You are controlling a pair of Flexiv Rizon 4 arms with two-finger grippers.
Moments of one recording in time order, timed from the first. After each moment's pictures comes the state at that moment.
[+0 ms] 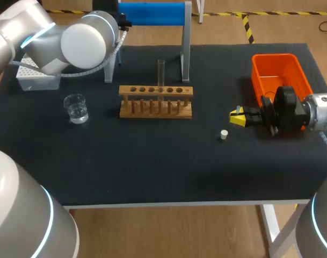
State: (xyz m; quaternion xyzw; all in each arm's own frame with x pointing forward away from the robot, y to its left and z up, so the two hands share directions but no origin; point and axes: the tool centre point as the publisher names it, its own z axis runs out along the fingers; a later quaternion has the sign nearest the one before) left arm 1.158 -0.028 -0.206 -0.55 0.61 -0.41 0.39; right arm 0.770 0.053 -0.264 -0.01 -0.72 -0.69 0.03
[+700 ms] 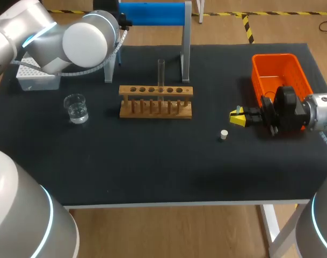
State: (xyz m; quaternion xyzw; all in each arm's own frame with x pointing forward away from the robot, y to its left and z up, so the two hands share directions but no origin) left arm 1.164 -0.028 -0.208 -0.56 0.61 -0.40 0.39; right arm 0.770 0.053 -0.264 -0.01 -0.72 -0.69 0.03
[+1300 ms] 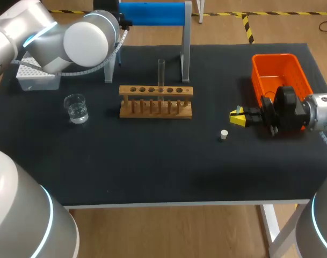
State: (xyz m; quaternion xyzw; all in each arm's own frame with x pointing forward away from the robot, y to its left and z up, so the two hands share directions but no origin) left arm 1.165 -0.027 -0.210 -0.56 0.61 -0.40 0.39; right arm 0.770 0.053 -0.264 -0.01 -0.72 -0.69 0.03
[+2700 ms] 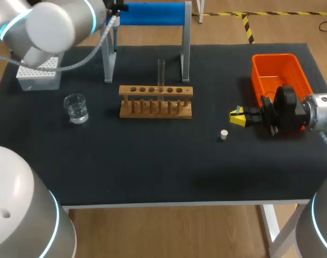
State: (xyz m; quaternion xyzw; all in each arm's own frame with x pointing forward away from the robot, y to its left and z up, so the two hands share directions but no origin) left arm 1.106 -0.047 -0.115 -0.47 0.67 -0.46 0.36; right arm 0.770 0.053 -0.264 -0.01 -0.72 -0.69 0.03
